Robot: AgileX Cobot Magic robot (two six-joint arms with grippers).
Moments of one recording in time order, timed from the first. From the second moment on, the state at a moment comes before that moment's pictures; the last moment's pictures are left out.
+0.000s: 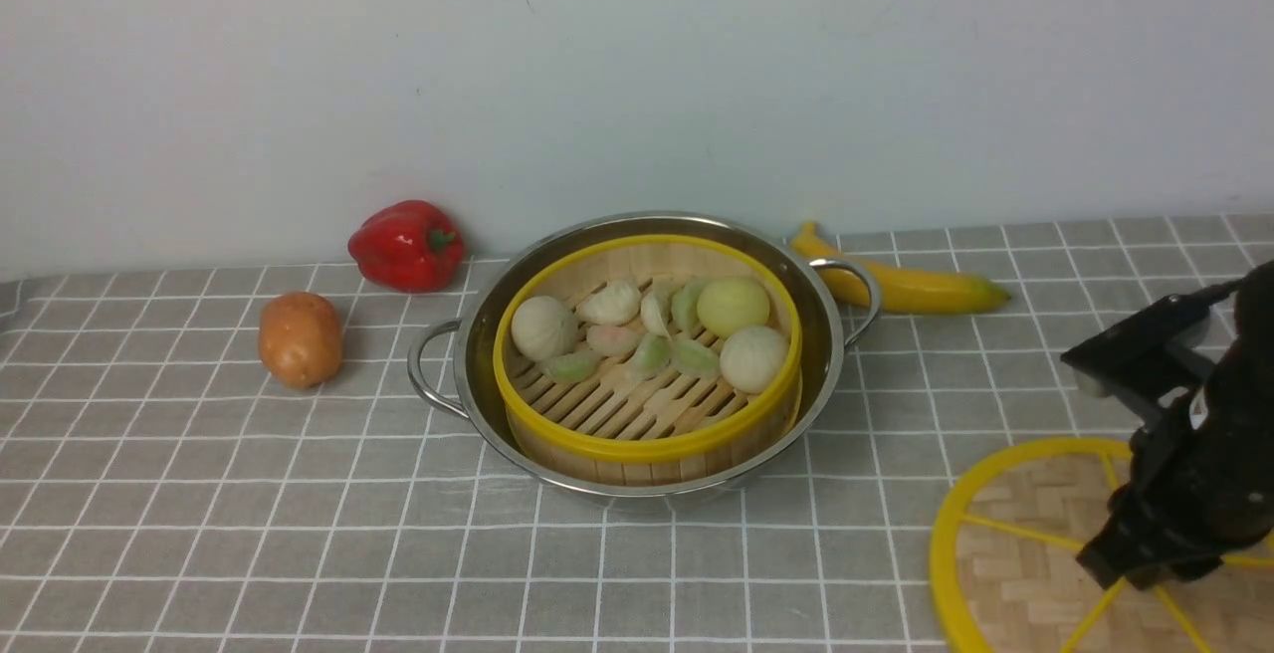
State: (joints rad) right arm 0.24 1.61 -0.93 -0.03 0.93 -0.11; left arm 0.08 0.00 0.01 0.14 0.35 -0.02
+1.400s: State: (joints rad) right arm 0.55 2.09 -2.04 0.17 1.22 -0.51; left arm 0.08 0.00 0.01 0.14 0.35 -0.02
